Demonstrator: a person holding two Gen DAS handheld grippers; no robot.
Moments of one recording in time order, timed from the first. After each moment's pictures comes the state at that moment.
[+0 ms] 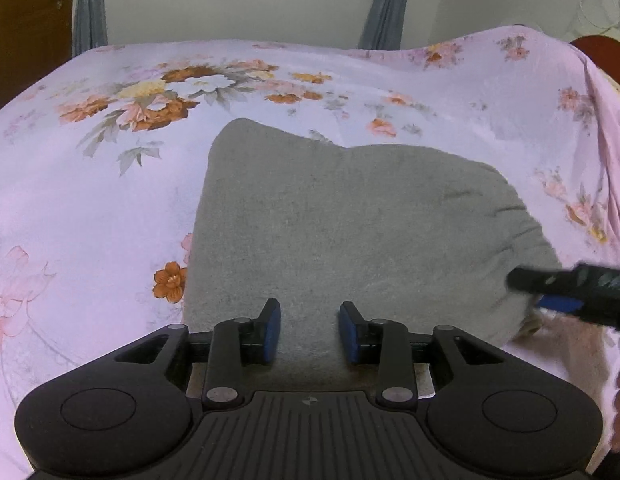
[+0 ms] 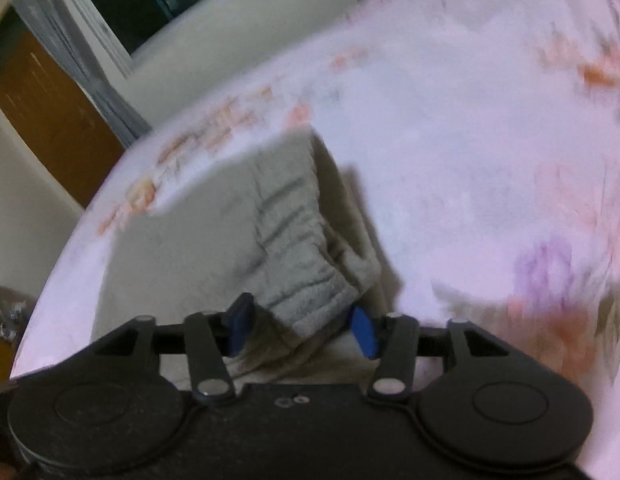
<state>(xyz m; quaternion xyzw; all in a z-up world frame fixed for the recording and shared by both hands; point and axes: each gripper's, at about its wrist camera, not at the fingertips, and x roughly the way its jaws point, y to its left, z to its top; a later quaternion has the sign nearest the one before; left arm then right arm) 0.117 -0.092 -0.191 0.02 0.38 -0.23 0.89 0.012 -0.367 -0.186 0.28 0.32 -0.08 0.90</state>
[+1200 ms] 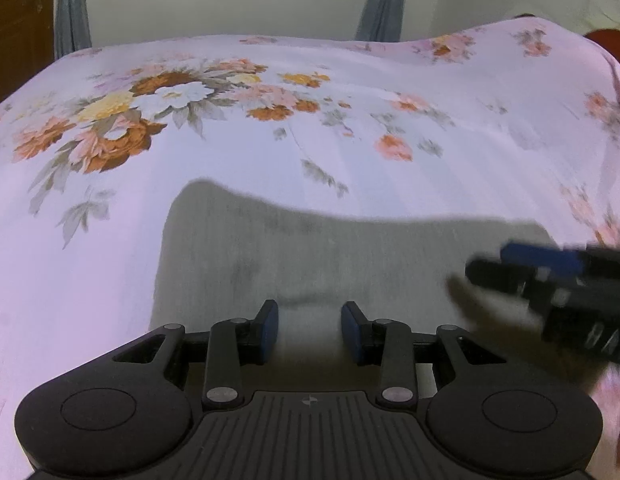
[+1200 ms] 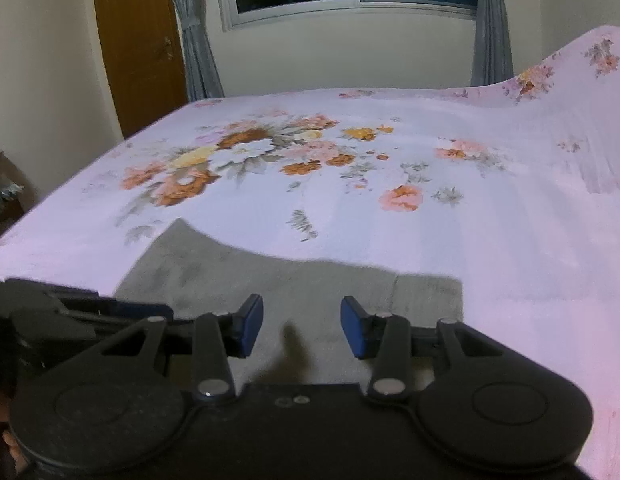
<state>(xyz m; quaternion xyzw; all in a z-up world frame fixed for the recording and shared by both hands) 0.226 -0.156 -0.189 0.03 0.40 -0.24 0.89 0.141 -0.315 -0.154 0.04 0.33 -0.01 0.94</state>
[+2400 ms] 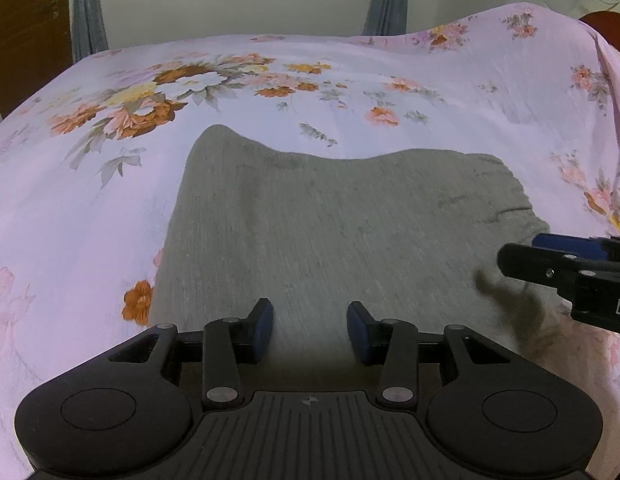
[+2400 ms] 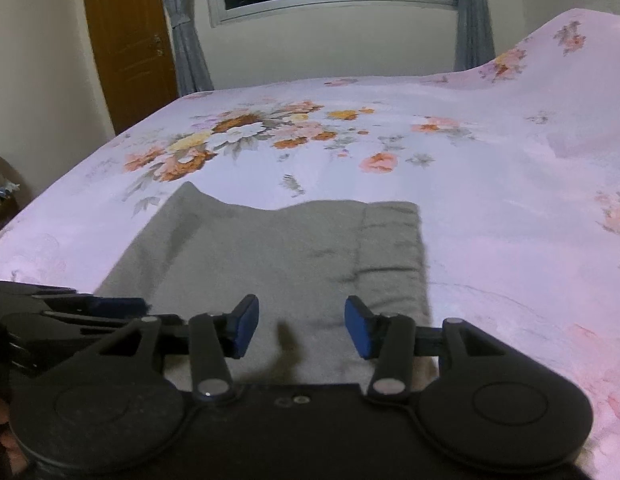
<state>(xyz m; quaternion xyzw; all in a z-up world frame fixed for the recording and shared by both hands) 0.127 -0.133 -0.191 0.05 0.39 -0.21 0.90 0.052 -0.314 -0.152 0.06 0.33 -0.03 0.94</state>
